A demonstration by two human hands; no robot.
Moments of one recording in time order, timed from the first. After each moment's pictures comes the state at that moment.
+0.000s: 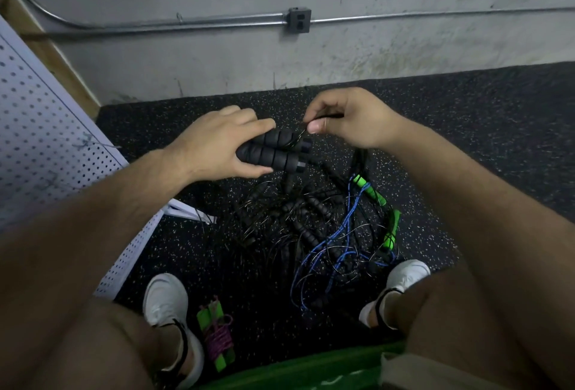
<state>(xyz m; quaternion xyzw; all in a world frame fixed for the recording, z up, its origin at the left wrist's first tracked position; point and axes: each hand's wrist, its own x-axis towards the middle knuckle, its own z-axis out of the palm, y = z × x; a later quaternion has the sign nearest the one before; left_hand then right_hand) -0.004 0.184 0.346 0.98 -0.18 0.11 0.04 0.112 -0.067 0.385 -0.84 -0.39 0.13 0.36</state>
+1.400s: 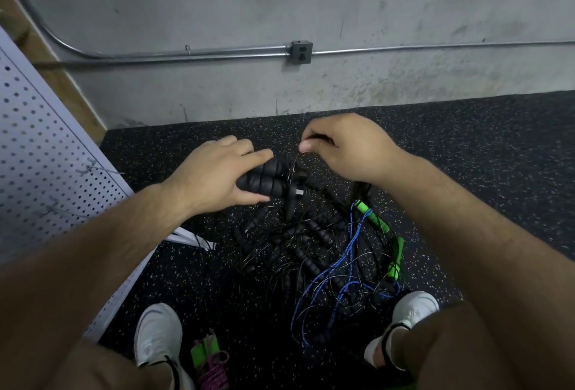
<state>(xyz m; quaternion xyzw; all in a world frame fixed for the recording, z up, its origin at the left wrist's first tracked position) -0.009 0.187 0.346 0.98 -0.15 0.12 -0.01 0.094 -0.054 0.403 -0.88 -0.44 0.00 0.20</state>
